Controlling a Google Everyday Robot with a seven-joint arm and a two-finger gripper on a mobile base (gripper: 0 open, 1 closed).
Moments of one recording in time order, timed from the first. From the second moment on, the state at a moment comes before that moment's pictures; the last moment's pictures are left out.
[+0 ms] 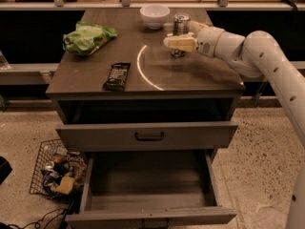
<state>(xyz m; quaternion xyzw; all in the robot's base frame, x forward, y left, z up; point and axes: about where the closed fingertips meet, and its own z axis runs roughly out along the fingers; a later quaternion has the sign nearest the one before) 0.798 -0.104 0.901 -0.32 0.64 0.30 0.64</state>
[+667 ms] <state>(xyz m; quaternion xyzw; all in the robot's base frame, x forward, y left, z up) 0.798 -0.096 0.900 -0.32 0.64 0.30 0.64</state>
